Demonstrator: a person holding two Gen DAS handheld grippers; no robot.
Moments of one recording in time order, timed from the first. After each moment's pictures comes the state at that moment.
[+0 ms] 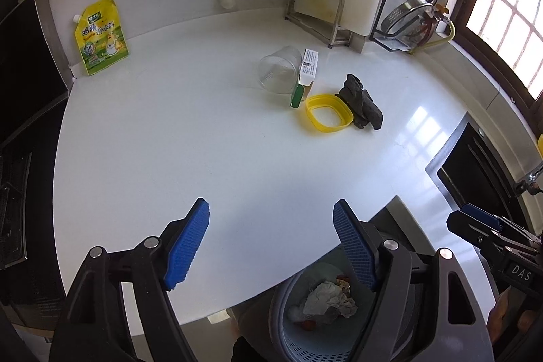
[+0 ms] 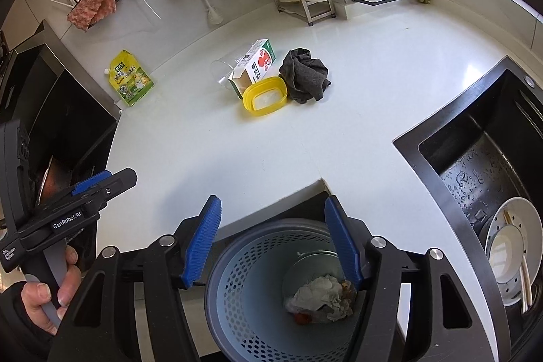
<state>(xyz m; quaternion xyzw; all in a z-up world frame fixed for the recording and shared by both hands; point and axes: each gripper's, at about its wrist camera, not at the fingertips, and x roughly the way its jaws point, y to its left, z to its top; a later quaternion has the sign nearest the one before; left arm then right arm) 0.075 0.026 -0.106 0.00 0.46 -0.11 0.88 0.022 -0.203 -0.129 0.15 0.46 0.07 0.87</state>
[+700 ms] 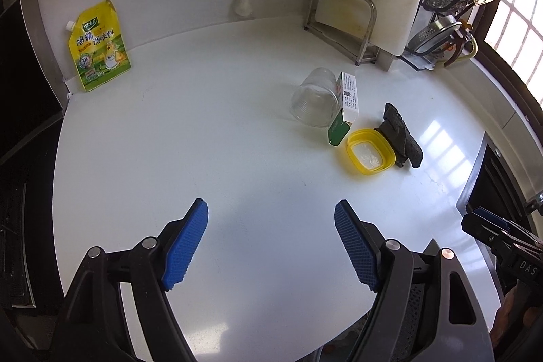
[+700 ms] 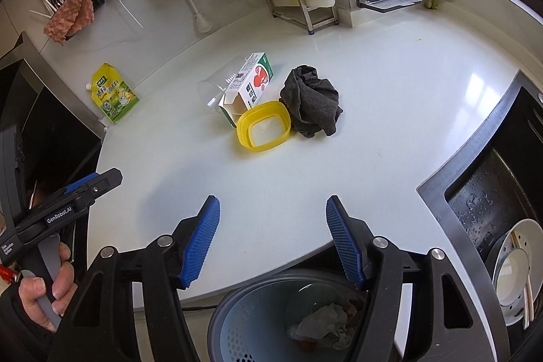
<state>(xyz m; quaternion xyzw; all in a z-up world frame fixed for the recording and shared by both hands) 0.154 0.060 -0.114 0.00 0.45 -0.10 0.89 0.092 -0.191 -0.137 0.16 0.46 0.05 0.87</state>
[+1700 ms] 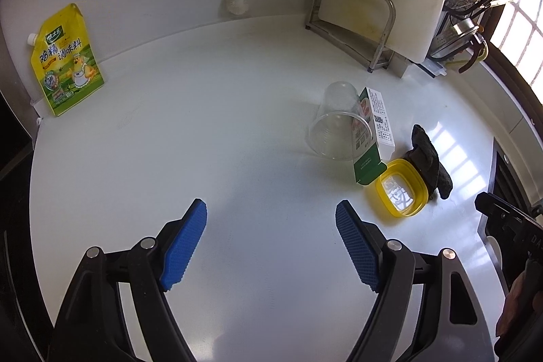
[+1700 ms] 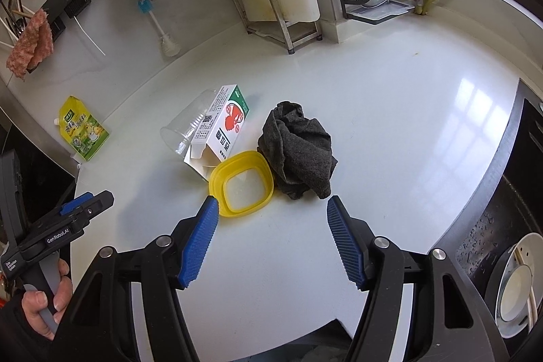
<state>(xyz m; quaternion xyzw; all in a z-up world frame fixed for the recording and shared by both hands) 0.240 0.065 -0.139 0.01 0.46 -0.13 0.88 0.165 -0.200 -0.150 0.17 0.45 -0.01 0.88</state>
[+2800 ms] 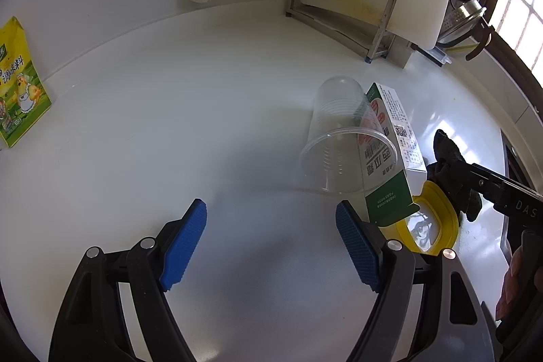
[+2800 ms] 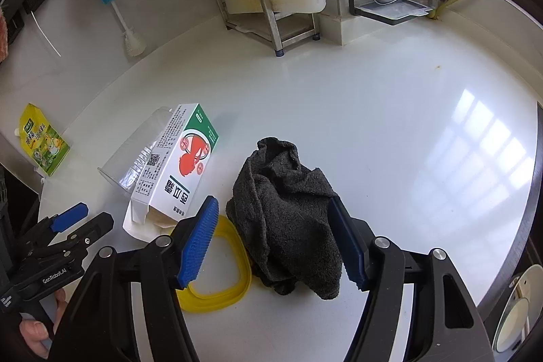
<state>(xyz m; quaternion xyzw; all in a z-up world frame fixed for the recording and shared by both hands) 0.306 0.032 -0.190 0.03 0.46 -0.17 0.87 0.254 -0.205 -0.194 0.14 0.46 -0.04 0.88</state>
